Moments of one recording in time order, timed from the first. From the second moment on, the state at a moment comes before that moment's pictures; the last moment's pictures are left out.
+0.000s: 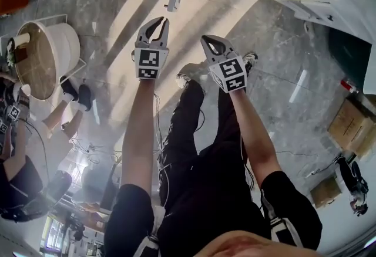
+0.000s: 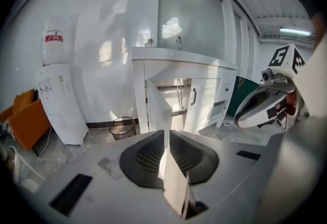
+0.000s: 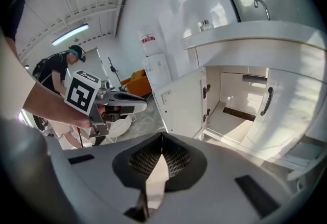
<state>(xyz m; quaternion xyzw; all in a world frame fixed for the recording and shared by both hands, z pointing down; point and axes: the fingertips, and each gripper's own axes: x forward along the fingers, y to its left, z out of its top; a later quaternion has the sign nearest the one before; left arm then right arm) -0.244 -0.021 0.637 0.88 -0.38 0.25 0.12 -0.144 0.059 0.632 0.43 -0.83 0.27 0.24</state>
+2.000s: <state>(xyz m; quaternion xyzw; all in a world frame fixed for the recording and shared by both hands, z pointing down) -0.162 0.144 0.324 0.90 -0.39 0.18 0.12 -0.018 0.142 0.343 0.40 -0.87 0.15 0.25</state>
